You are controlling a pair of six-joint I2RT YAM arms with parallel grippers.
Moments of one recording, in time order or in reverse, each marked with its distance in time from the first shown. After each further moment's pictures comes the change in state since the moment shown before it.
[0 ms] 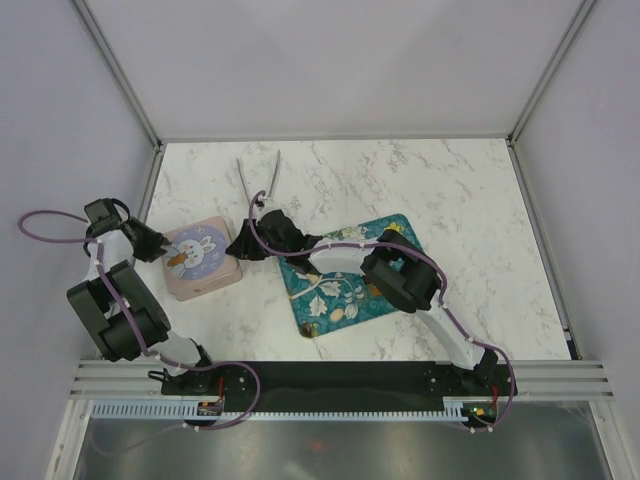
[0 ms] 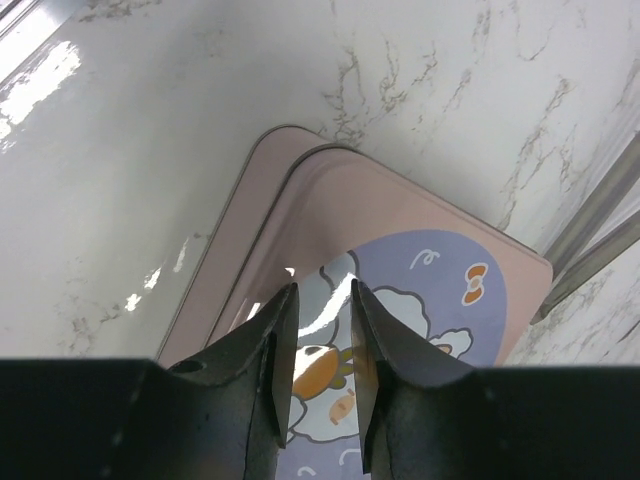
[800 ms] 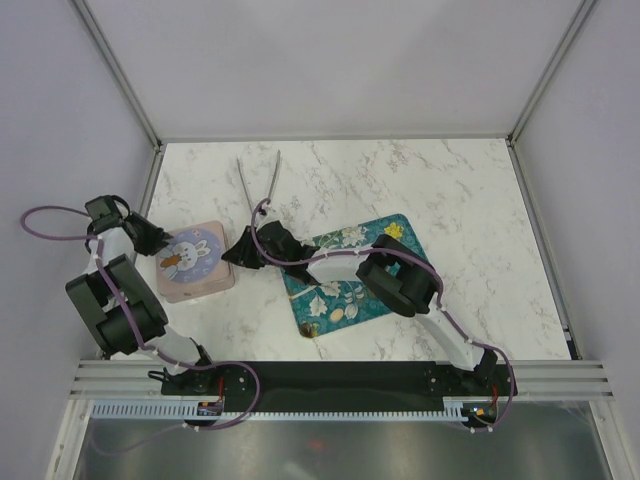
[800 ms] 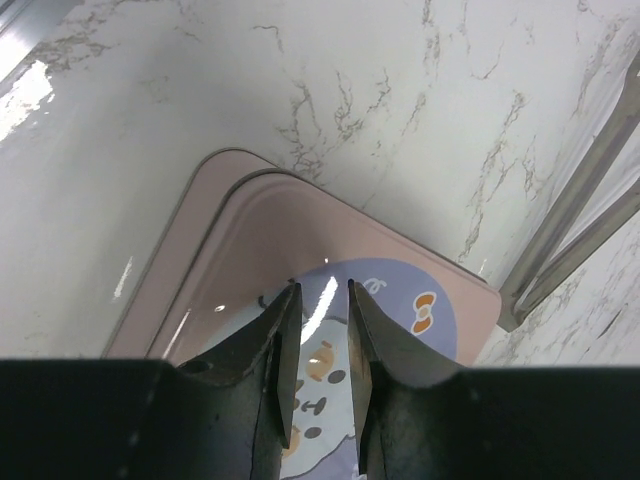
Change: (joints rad) left arm -0.008 0.050 0.010 0.089 0.060 -0.003; right arm 0.037 0.003 -0.069 0.120 0.043 0.183
